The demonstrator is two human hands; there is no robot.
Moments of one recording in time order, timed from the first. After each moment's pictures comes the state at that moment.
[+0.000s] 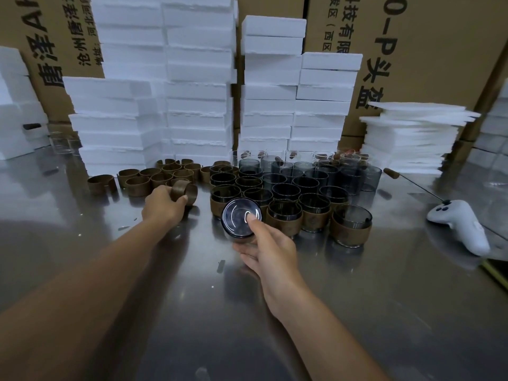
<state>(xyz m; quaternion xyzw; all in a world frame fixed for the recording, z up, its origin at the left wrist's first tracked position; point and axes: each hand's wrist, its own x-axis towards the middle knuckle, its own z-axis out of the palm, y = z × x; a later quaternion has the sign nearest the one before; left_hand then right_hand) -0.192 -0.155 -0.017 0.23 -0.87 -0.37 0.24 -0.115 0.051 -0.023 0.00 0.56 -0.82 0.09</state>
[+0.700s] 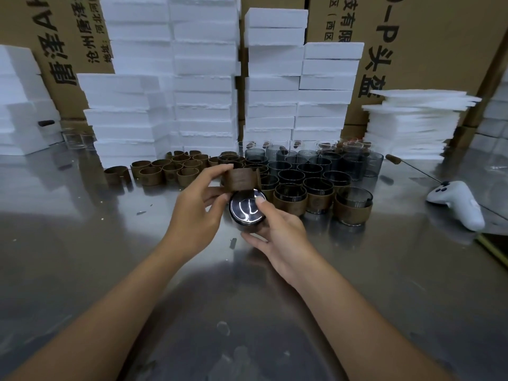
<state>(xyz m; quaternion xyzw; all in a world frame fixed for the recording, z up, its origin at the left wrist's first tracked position) -0.087 -0.086 -0.002 -0.15 -0.80 -0.48 0.34 -0.101 0.057 -0.012 -0.03 0.52 -0.84 0.14</state>
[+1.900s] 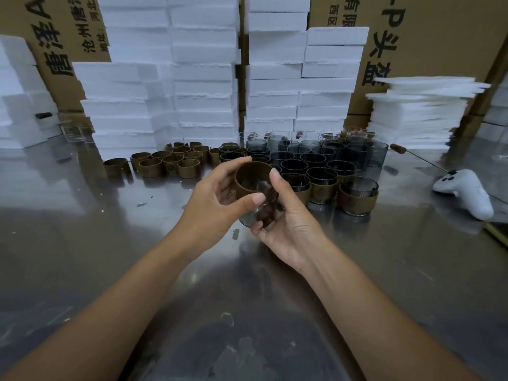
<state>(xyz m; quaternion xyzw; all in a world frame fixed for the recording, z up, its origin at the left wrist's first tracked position) -0.073 -0.064 0.006 -0.18 -0.72 -0.64 0.20 -0.094 0.062 0.000 -0.06 0.41 -0.88 0.21</state>
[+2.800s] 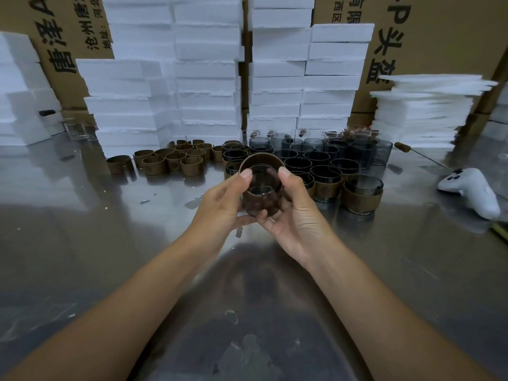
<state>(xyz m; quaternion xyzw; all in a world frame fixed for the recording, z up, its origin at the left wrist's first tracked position) -0.075 -0.056 -0.004 -0.08 -0.65 -0.75 0.12 -0.093 0.064 0.004 -0.07 0.41 -0.89 0.16</state>
